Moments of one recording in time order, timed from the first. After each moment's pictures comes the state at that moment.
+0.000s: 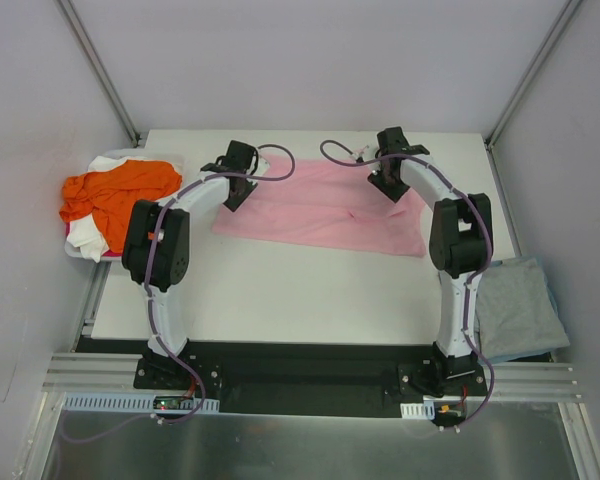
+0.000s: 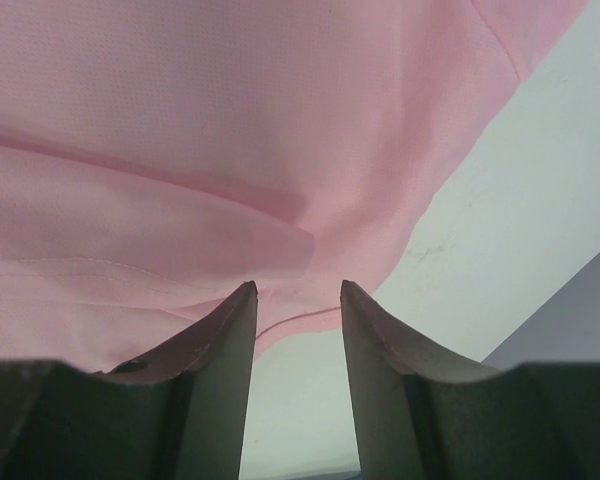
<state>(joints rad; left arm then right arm) -0.31 1.97 1.47 -0.53 -0.30 0.46 0.26 2.17 1.81 -0.76 0.23 -0.65</state>
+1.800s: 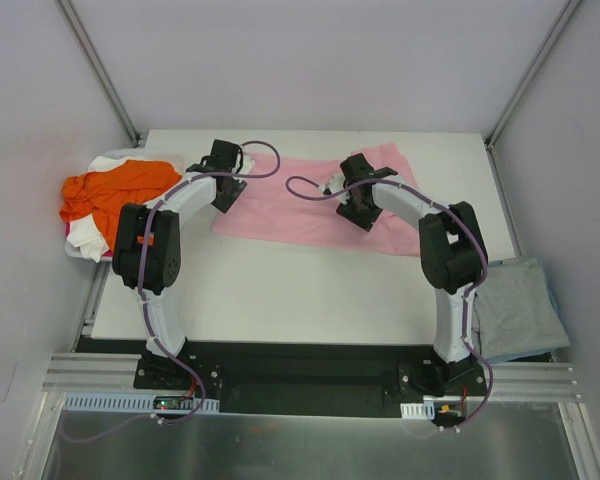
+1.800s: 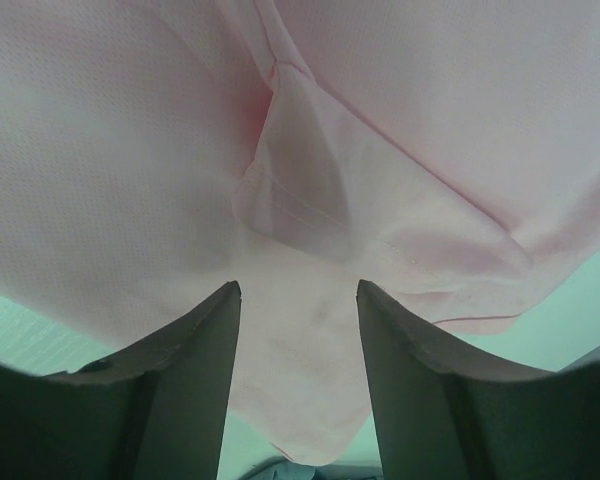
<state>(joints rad) -0.23 1.92 1.42 -0.50 -0.29 0.45 0.47 2.06 1.57 -0.75 0.21 -0.60</state>
